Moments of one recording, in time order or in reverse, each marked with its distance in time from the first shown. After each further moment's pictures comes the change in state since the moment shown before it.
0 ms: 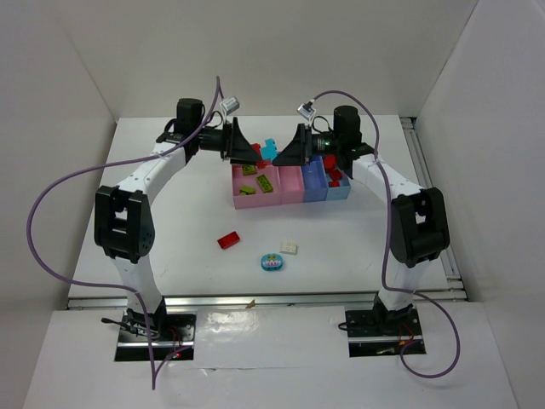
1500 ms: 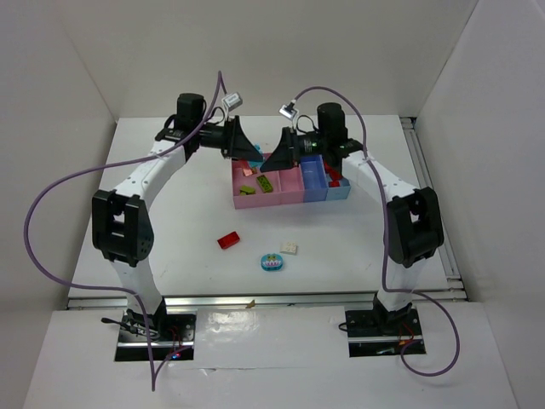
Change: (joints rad) left arm -0.016 -0.033 0.040 -0.045 0.027 0.014; right arm 0.089 0.024 0.106 -0.136 -0.038 -0.145
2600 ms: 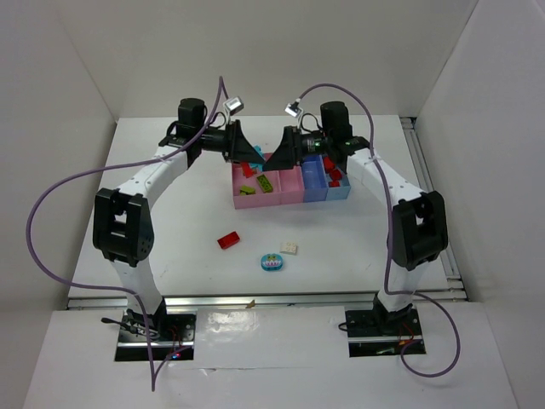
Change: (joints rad) left arm -0.007 0.000 -0.089 0.182 0.021 -0.143; right arm -0.016 -0.048 0.021 -0.185 0.134 -0.139
